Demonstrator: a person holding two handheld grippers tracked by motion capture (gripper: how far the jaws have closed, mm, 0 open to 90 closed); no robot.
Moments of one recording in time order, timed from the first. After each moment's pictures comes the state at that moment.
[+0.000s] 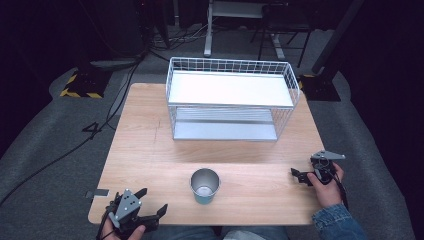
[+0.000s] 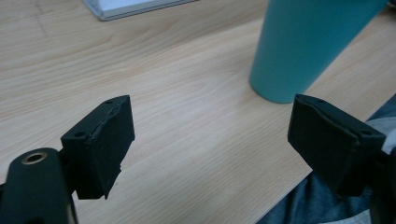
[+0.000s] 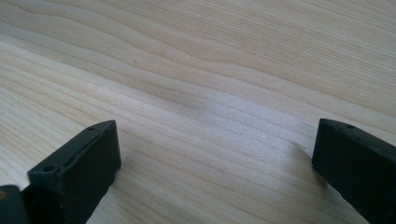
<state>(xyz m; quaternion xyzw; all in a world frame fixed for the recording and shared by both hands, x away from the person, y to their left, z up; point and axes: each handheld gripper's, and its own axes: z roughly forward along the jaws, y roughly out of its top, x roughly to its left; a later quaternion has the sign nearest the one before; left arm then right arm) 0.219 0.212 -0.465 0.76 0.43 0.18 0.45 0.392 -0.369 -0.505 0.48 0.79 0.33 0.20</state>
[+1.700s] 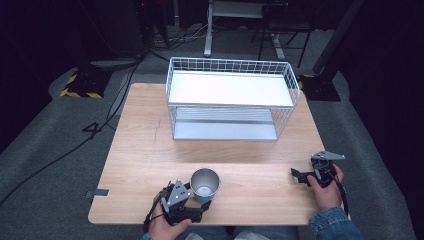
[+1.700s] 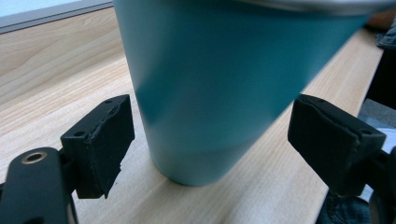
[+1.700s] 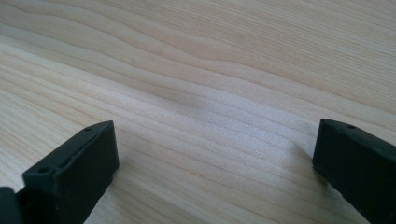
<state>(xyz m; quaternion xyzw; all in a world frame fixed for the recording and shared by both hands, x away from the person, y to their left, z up) 0.268 0.113 -0.494 0.79 0.35 0.12 0.49 0.391 -0.368 -0.506 0.48 0.79 0.33 0.20</state>
